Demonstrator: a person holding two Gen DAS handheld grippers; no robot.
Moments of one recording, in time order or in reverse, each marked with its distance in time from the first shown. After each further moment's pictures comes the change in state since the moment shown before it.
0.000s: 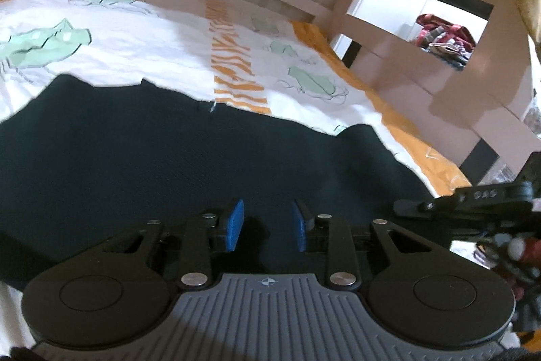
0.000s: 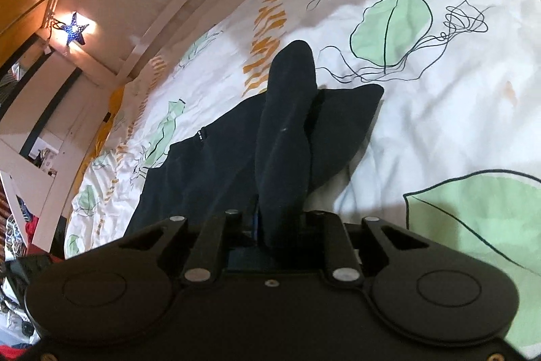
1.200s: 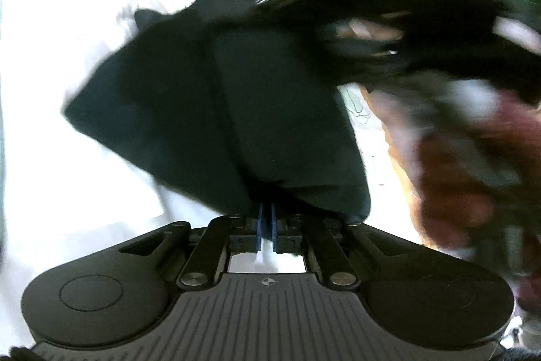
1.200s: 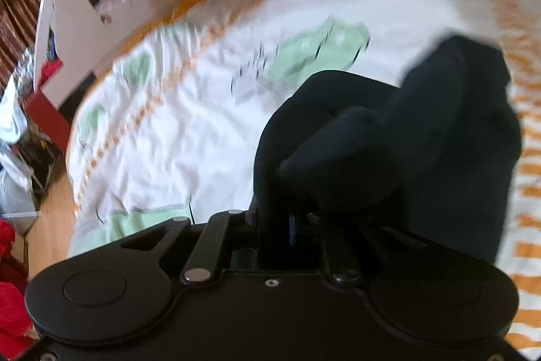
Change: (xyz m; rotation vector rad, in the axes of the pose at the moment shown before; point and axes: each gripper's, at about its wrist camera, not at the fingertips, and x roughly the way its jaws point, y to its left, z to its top) left arm -0.067 0.137 -0.027 -0.373 0.056 -0.126; right arm 0.207 0.289 -0.069 -0.543 0.298 0.078
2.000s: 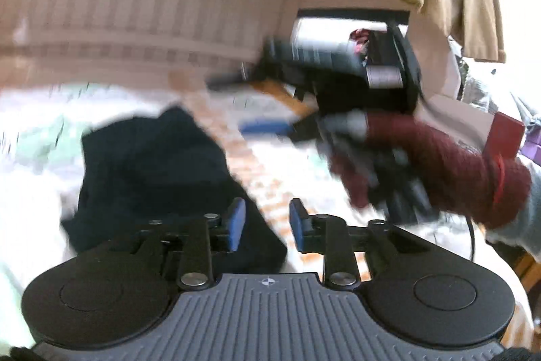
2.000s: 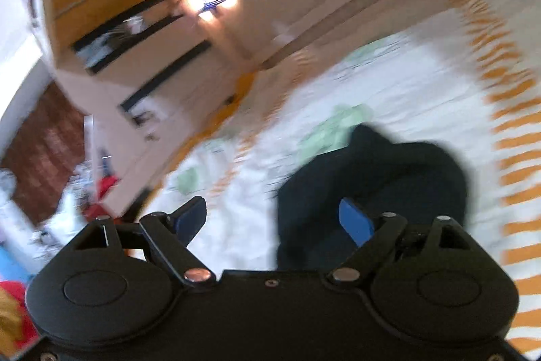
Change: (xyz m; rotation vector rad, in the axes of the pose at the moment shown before) left arm -0.042 -0.116 0.004 0.694 -0.207 -0.011; right arm -0.130 -0.098 -0.027 0.193 -0.441 0.146
